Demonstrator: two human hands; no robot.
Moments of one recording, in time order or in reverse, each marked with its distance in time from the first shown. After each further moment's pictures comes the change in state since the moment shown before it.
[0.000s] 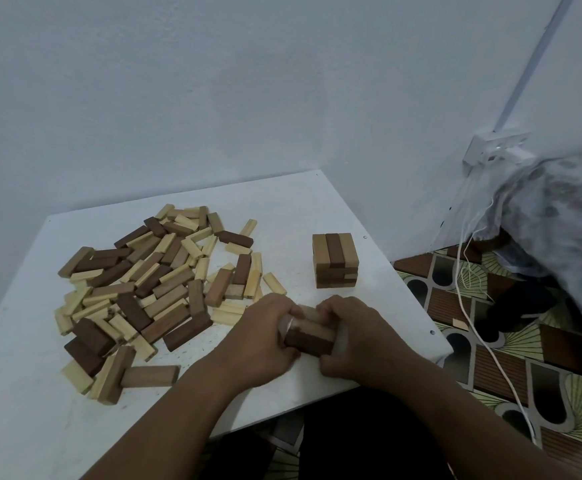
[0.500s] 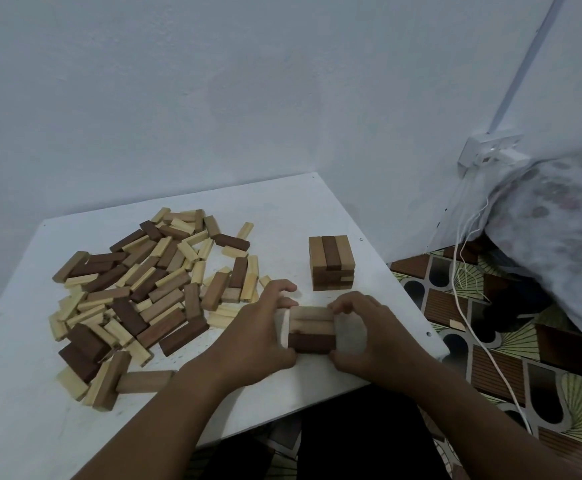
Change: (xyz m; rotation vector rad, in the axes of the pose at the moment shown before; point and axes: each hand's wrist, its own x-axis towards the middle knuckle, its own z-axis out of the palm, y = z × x) left_hand -0.003 0.013 -0.013 -0.253 -0.075 -0.069; right_hand -0.013 0.019 -0.011 0.102 0.085 -0.014
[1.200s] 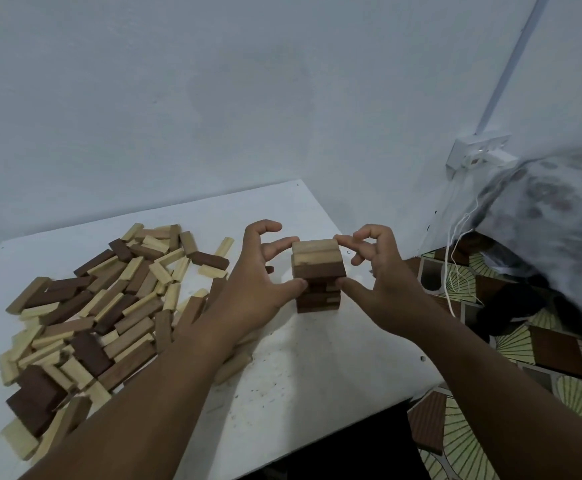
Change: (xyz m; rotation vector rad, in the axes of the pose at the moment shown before) left_hand 0.085 0.035 -0.017 -0.193 0.231 0.010; right_hand 0.066 0.013 -0.060 0.093 0.286 -0.145
